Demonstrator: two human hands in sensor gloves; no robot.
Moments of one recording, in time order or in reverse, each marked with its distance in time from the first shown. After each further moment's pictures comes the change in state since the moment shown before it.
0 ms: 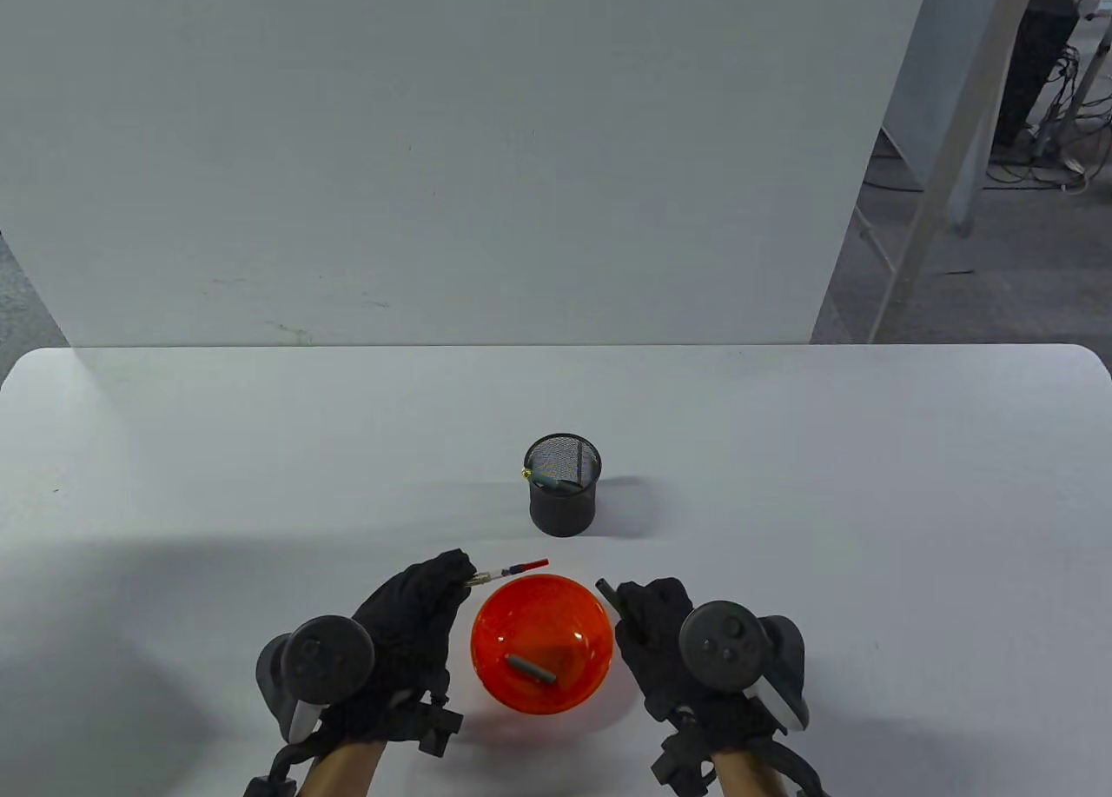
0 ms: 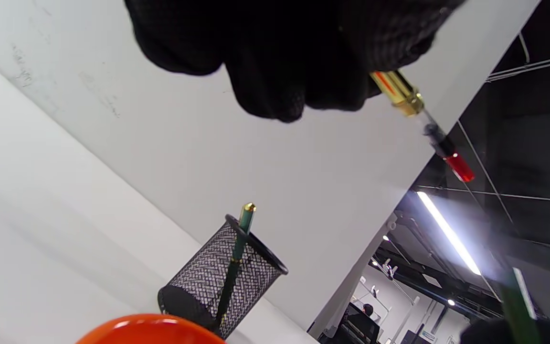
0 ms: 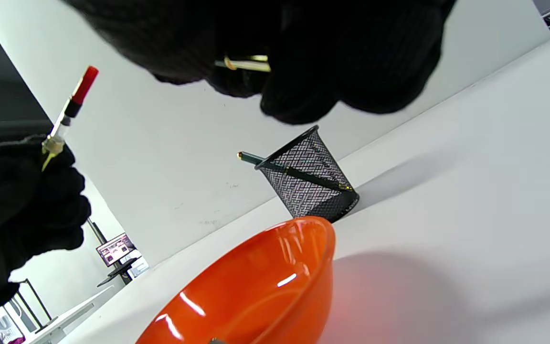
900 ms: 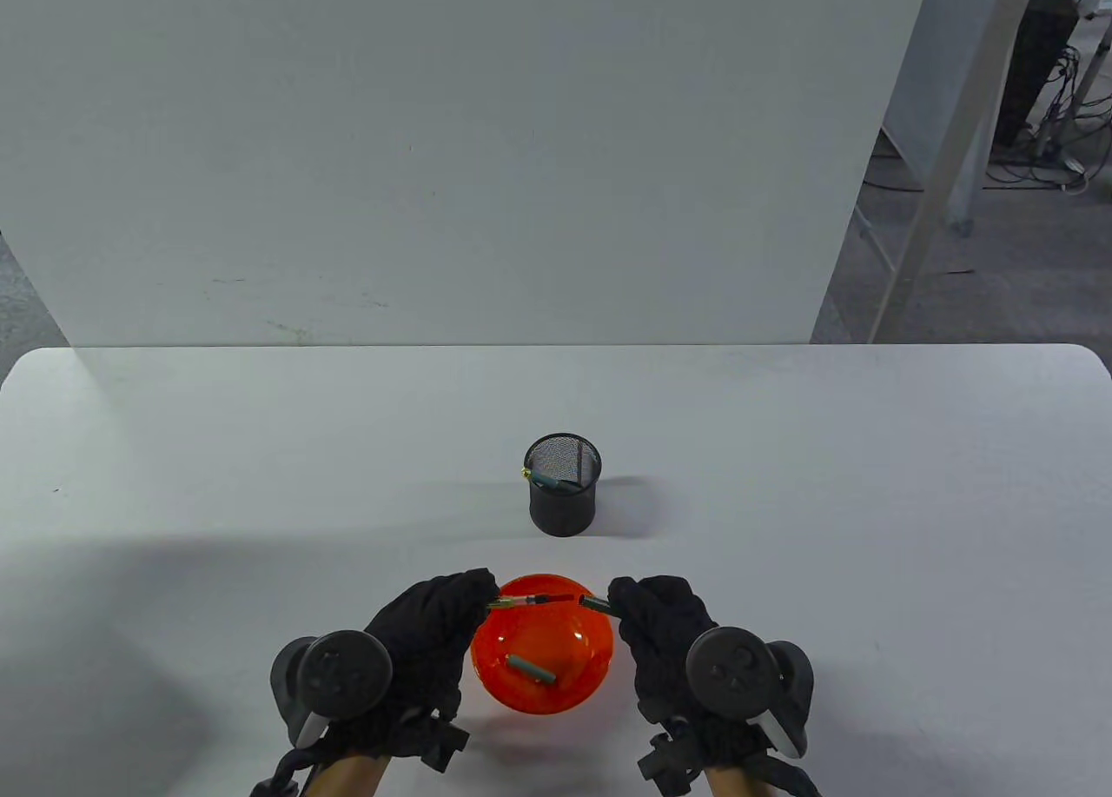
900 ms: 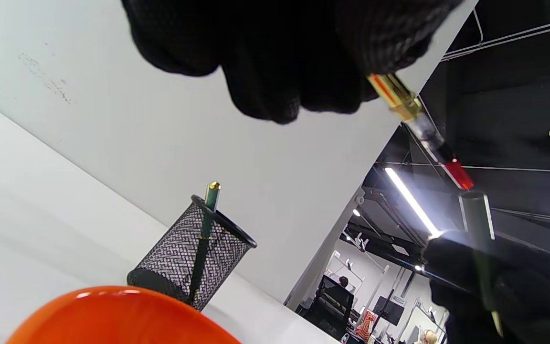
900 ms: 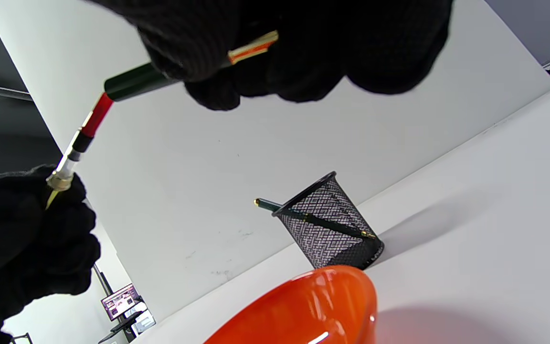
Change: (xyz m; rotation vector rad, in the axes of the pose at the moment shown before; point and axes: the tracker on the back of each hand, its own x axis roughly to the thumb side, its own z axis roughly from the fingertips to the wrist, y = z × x) left_hand 0.014 -0.010 0.004 -0.072 -0.098 -0.019; right_hand -0.003 0.001 0.011 -0.164 -0.031 -0.040
